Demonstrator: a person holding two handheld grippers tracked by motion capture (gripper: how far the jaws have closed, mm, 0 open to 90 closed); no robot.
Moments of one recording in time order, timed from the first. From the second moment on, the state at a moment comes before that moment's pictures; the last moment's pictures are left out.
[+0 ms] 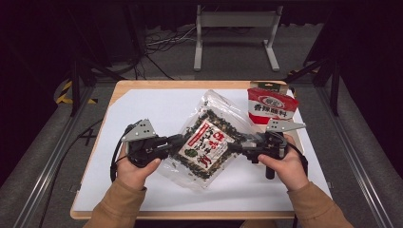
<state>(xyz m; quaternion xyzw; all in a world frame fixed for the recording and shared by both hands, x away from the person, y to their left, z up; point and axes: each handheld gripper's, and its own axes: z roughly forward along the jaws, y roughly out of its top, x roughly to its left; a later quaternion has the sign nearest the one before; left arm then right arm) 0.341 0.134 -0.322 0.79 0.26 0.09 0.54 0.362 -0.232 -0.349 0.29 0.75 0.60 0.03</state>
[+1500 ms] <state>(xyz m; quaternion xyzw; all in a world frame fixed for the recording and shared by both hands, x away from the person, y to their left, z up) 0.358 0.154 -0.336 0.78 0.30 0.11 0.53 0.351 -0.286 -0.234 0.27 0.81 0.51 0.11</state>
